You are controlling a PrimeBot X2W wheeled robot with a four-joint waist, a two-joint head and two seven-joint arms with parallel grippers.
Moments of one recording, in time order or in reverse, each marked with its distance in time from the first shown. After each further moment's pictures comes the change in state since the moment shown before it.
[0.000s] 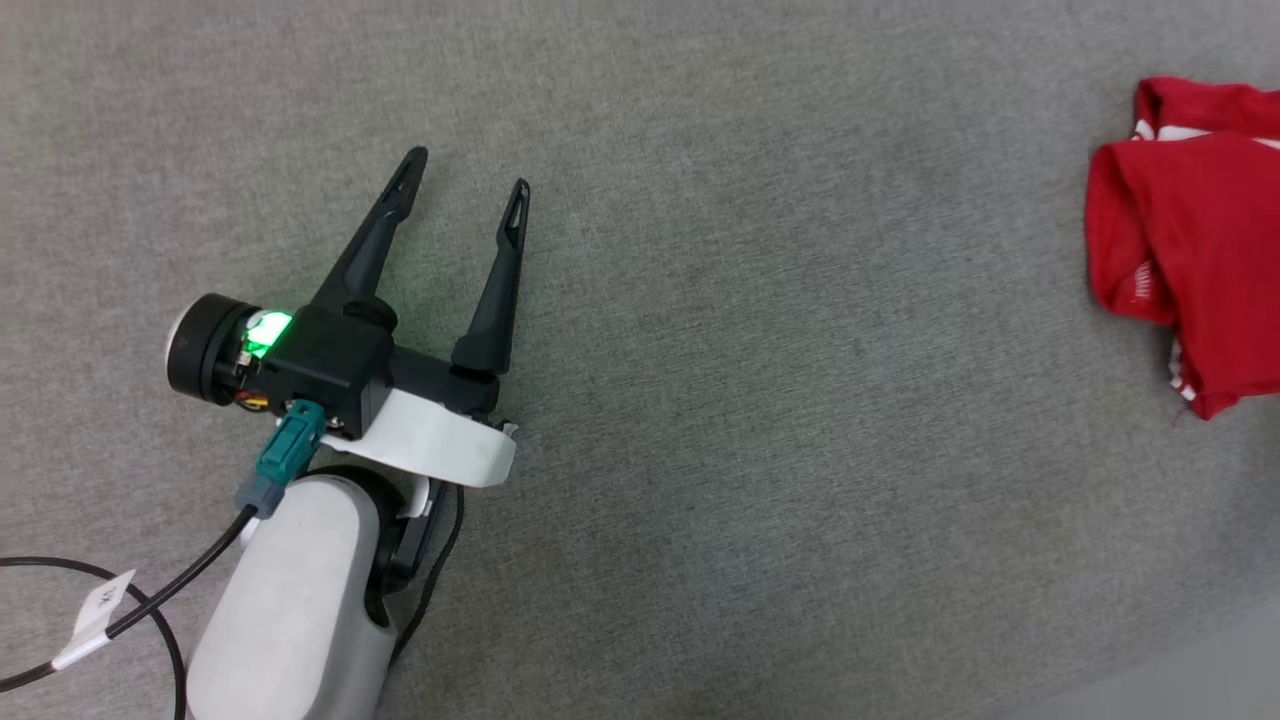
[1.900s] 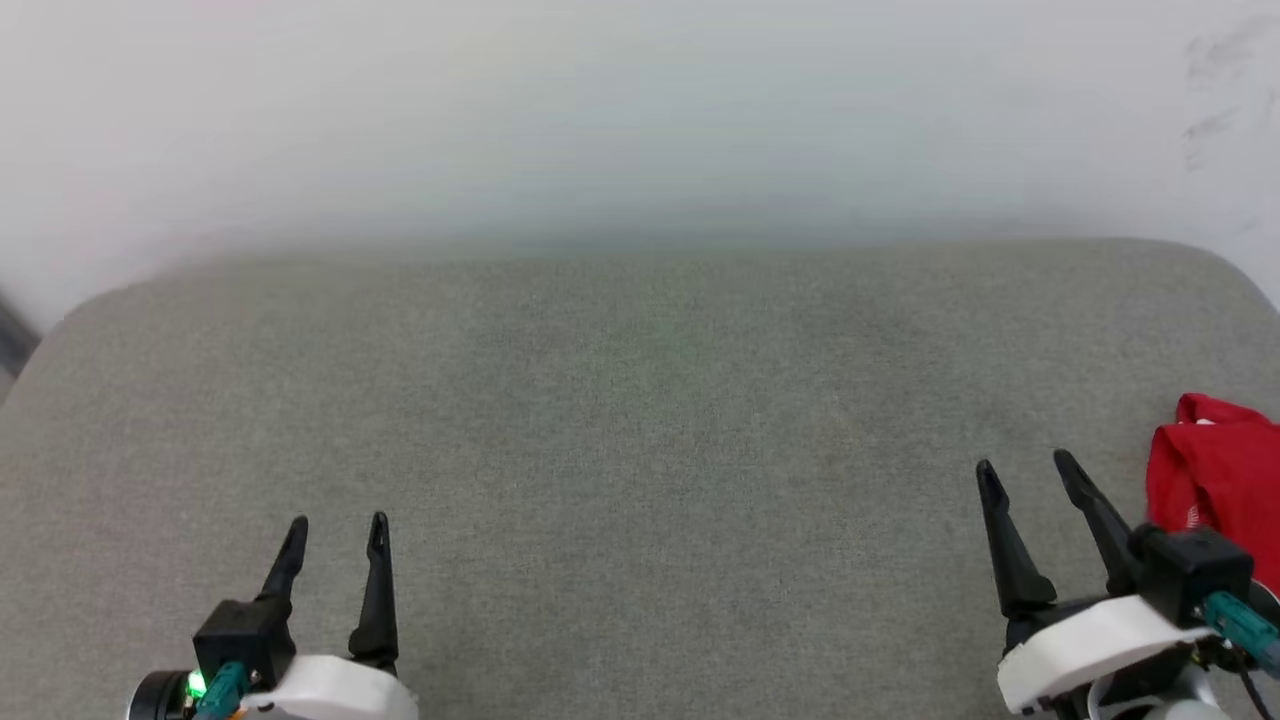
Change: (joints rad) left arm 0.427 0.005 0.145 0.203 -0.141 0.115 -0.108; right arm 0.805 0.517 -0.214 -0.875 -0.523 0.000 -0.113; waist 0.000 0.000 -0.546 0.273
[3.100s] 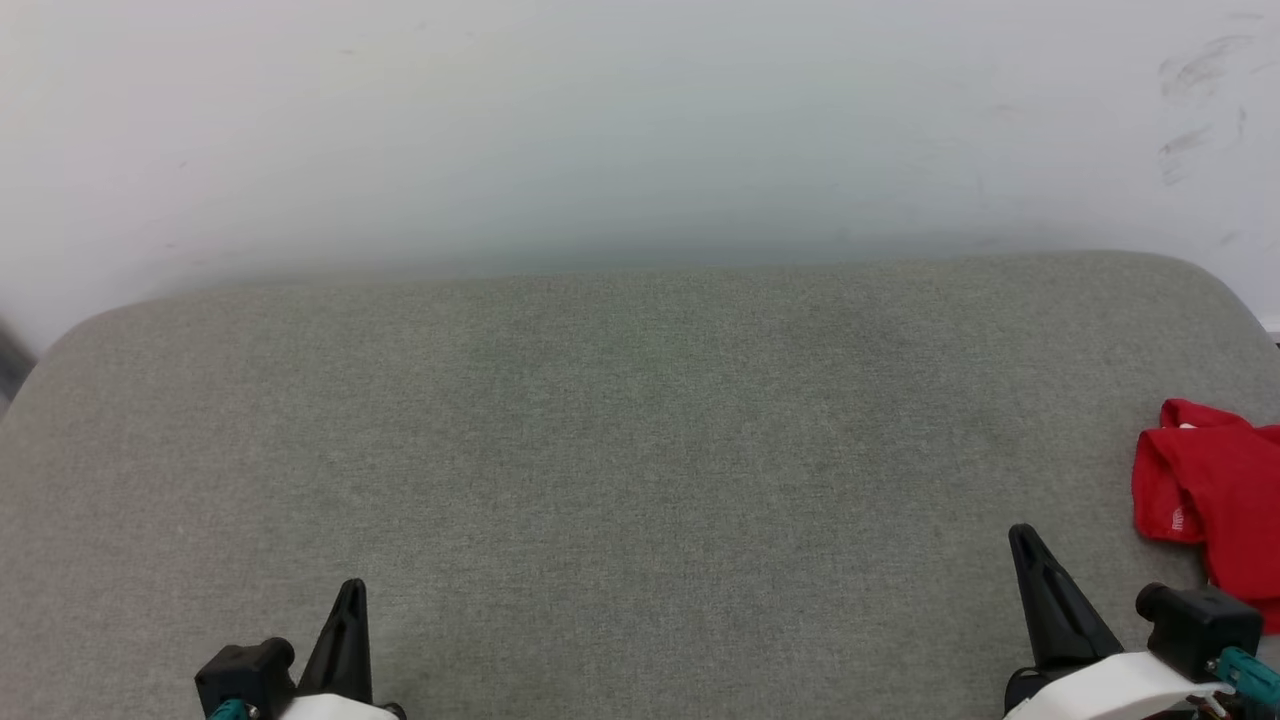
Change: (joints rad) left arm 0.069 -0.027 -0.004 0.046 -0.097 -0.023 0.032; right arm 0.121 0.033 -0.022 -0.036 0.091 0.000 0.041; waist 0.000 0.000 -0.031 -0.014
